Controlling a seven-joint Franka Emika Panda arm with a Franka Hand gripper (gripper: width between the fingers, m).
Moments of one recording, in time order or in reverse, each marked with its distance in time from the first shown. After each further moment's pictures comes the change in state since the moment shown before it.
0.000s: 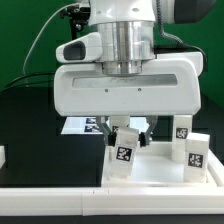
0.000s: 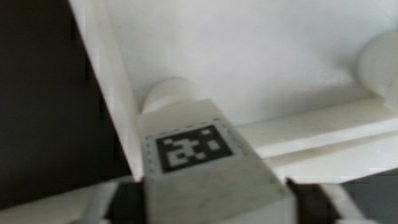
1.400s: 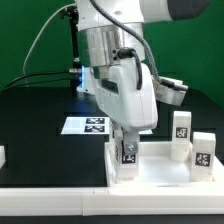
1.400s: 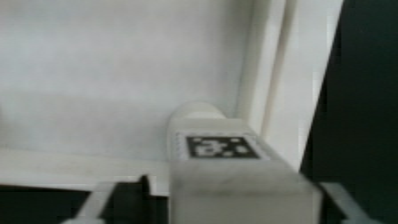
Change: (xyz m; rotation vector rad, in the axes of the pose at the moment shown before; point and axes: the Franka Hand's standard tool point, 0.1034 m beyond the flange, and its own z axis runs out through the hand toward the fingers) arm 0.005 0.000 0.002 0.033 -0.048 0.922
